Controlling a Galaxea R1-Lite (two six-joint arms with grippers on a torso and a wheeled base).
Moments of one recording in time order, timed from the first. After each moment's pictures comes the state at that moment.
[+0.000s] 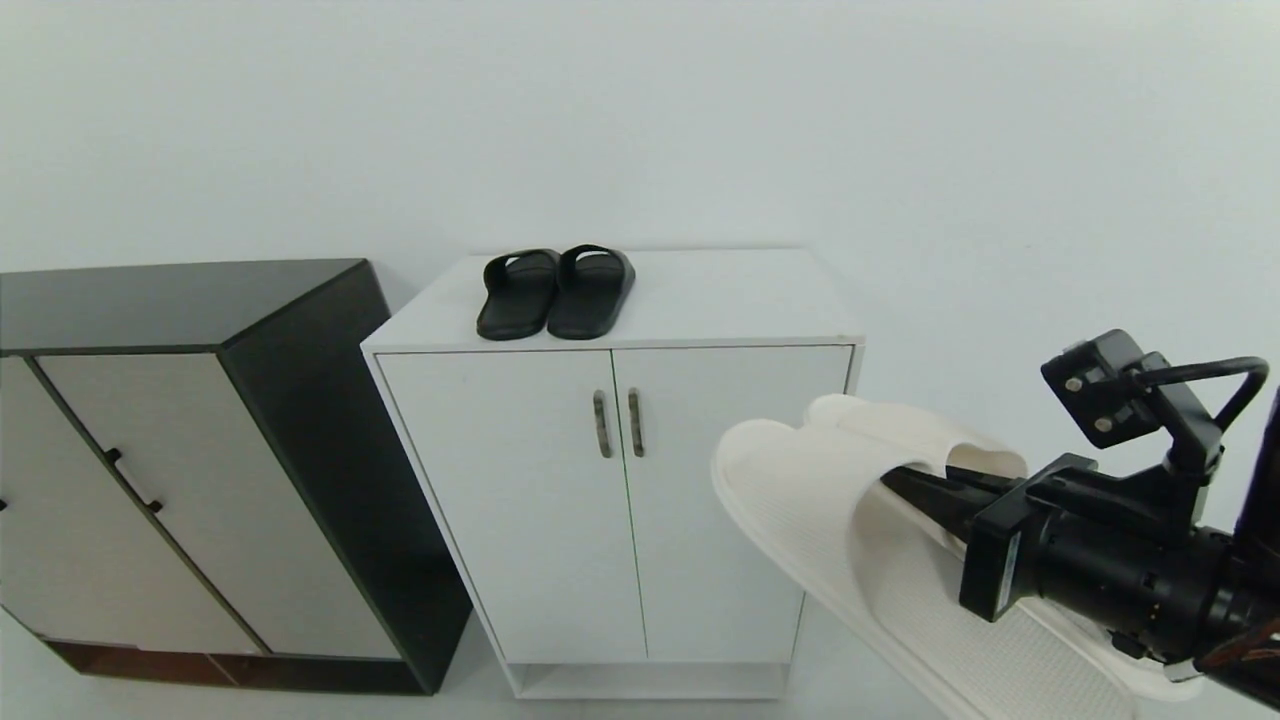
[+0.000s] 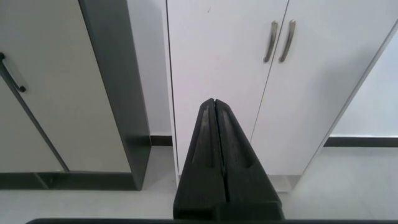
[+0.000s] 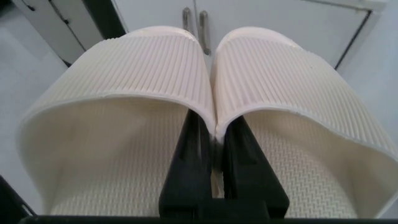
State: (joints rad) left arm 0.00 0.00 0.00 0.00 0.03 -0.02; right arm 0.80 1.38 -0.56 -0.66 -0.16 0.13
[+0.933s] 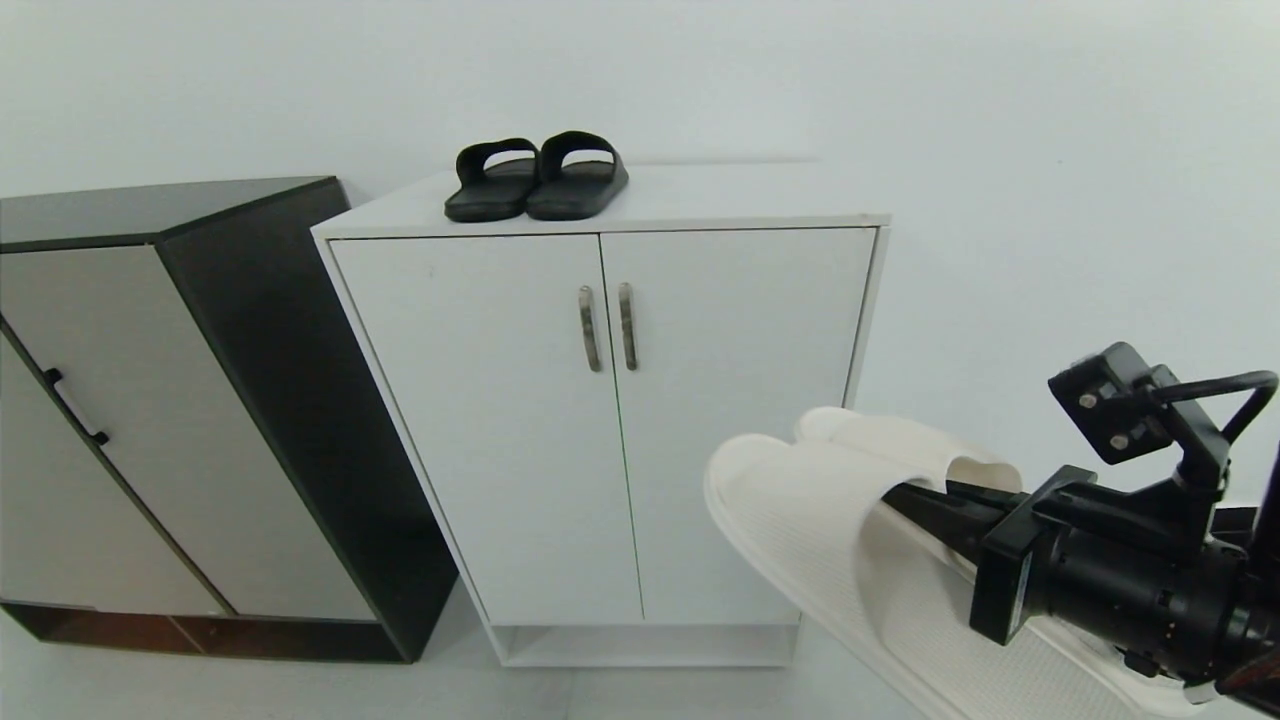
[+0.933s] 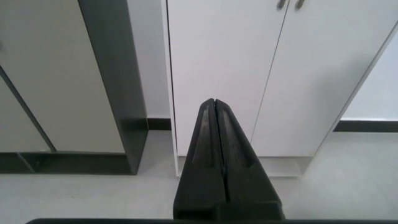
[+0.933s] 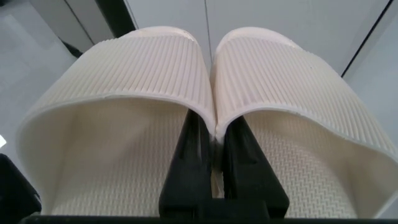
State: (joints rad) left arm 0.00 0.00 0.00 0.00 0.03 -0.02; right arm 0.80 1.37 -0.53 -0.67 -0.12 0.13
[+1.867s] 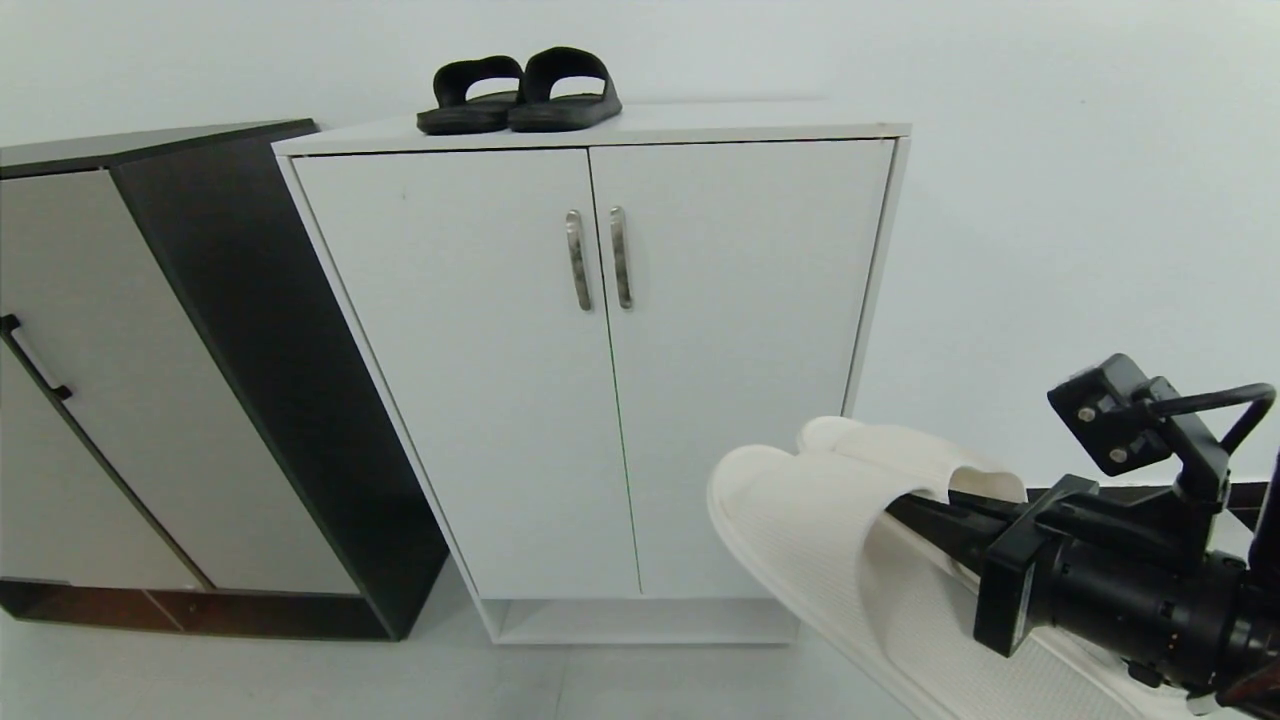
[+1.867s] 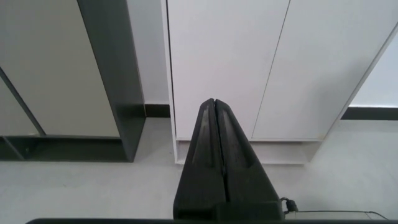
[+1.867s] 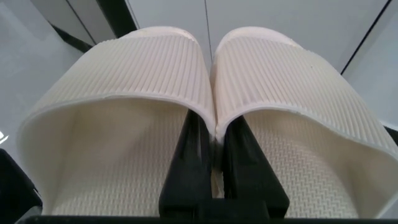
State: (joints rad) left arm 0.00 0.00 0.00 0.00 0.03 -0.02; right arm 0.80 1.36 -0.52 -0.67 -0.11 0.13
